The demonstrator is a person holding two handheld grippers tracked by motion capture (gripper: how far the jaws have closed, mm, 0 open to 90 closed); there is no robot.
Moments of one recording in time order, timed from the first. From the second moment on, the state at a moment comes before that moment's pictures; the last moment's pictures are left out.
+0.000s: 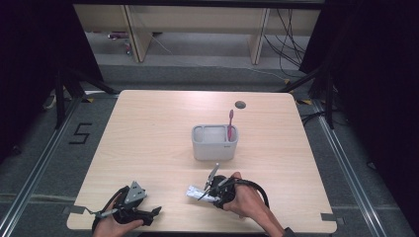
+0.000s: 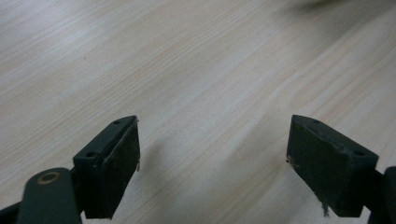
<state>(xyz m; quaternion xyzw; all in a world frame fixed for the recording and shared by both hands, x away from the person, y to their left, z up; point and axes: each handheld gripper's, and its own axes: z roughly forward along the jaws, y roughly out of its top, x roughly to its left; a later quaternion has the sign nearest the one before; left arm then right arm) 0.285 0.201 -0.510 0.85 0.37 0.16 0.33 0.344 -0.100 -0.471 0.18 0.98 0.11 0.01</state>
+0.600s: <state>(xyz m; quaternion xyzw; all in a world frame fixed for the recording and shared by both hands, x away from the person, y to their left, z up) 0.285 0.201 -0.510 0.85 0.37 0.16 0.33 0.356 -0.135 -0.425 0.22 0.94 0.26 0.02</state>
